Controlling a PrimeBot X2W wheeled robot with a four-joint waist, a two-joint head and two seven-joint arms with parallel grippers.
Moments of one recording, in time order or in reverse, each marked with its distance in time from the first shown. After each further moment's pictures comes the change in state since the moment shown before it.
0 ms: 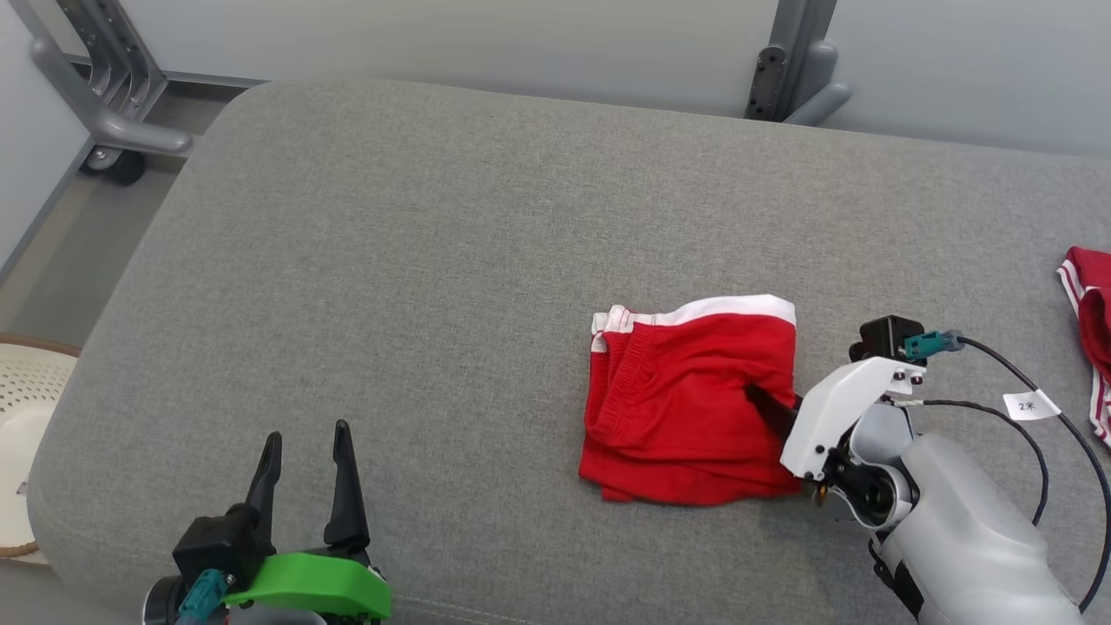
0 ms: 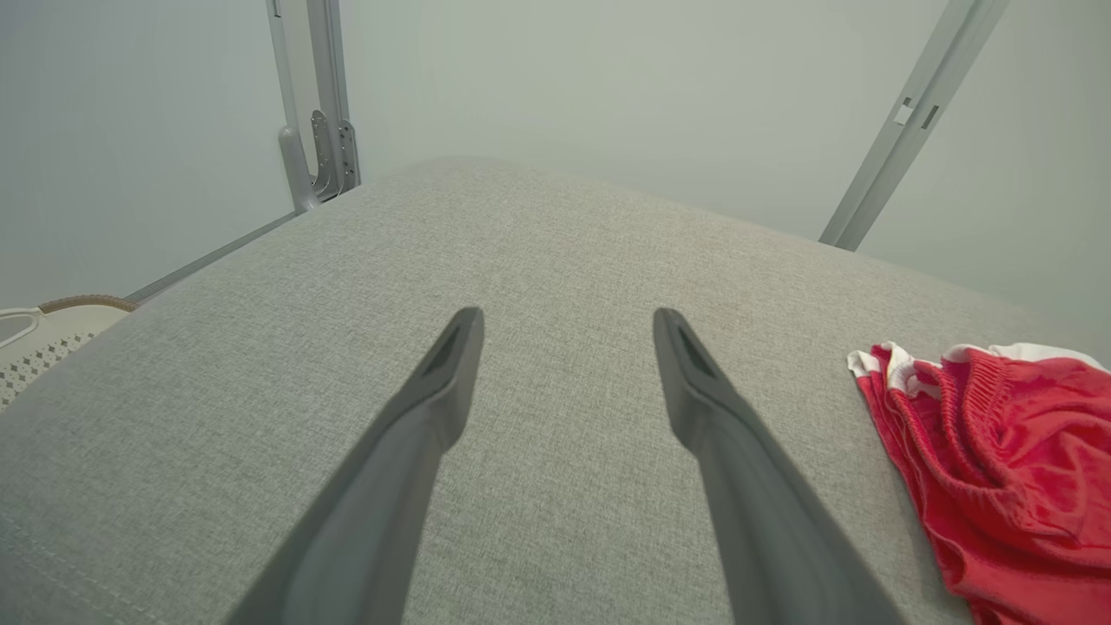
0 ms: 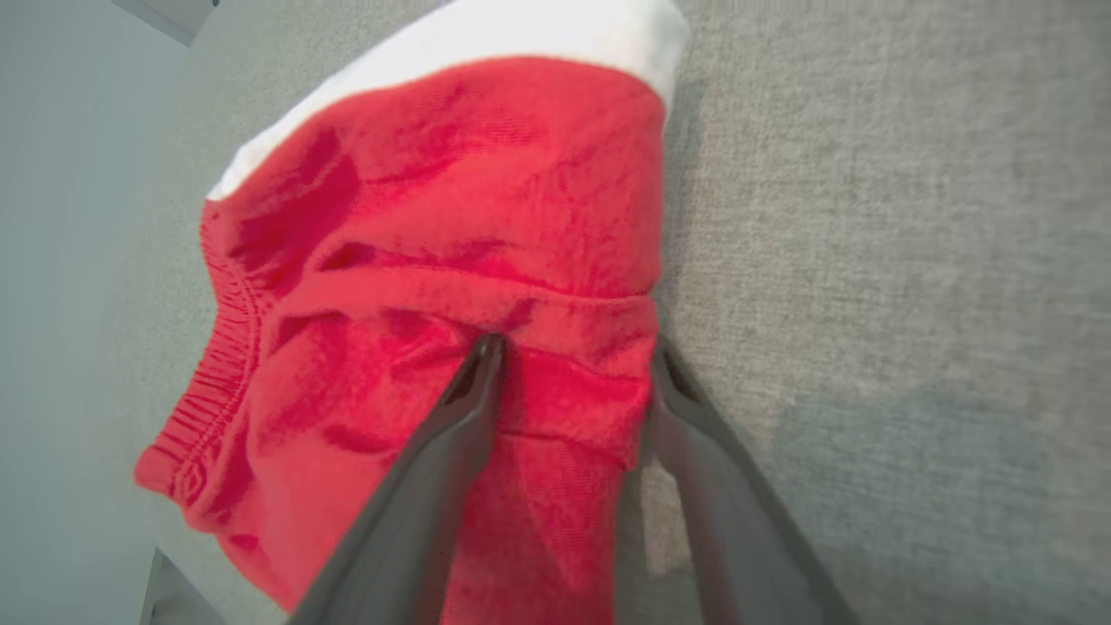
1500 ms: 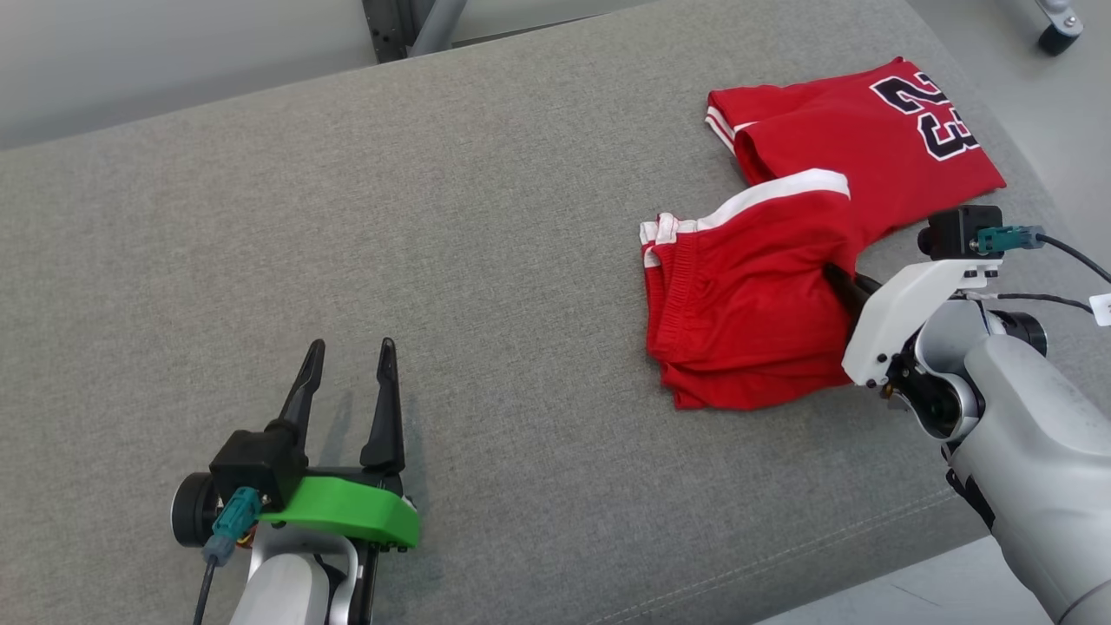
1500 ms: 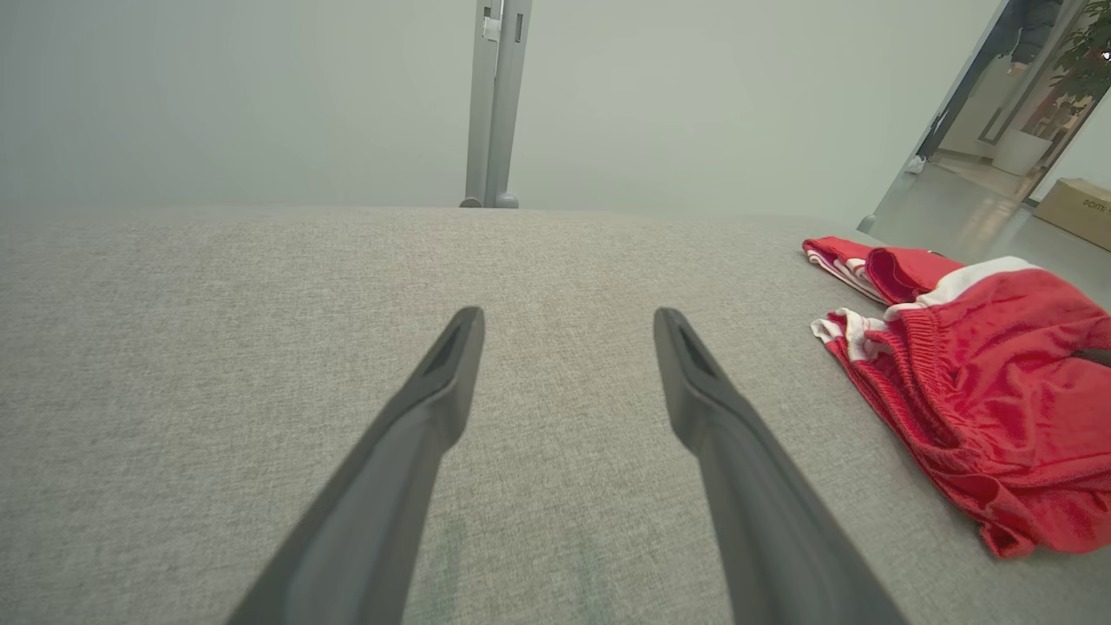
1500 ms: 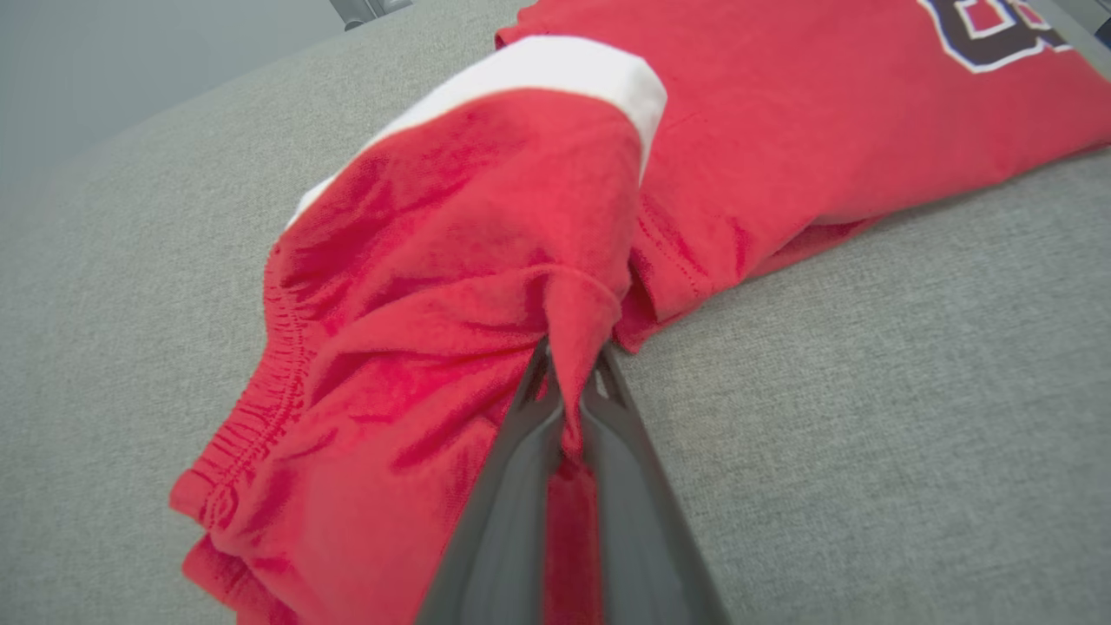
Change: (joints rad) left arm -0.162 -0.004 -0.061 0.034 0.055 -0.051 0.000; right arm -0.166 -0.188 0.172 -0.033 0.028 0.000 -0.143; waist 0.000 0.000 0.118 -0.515
